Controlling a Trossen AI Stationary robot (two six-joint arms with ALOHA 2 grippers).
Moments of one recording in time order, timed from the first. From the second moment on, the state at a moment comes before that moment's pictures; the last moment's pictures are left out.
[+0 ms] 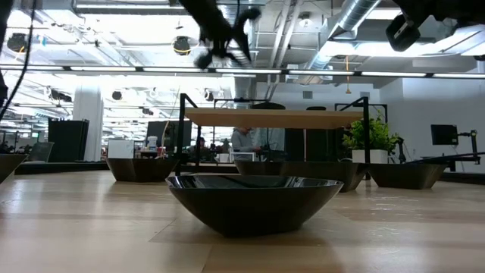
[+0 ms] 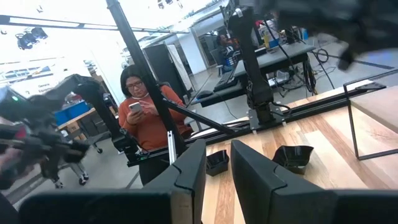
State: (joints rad) left arm 0.24 1.65 1.44 -0.33 -0.45 -1.26; right arm 0.02 0.35 0.37 0.05 -0.16 0.39
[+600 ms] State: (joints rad) left arm -0.20 1.38 1.18 -0.26 -0.78 -0.86; right arm 0.12 0.43 0.43 0.05 -0.23 0.44
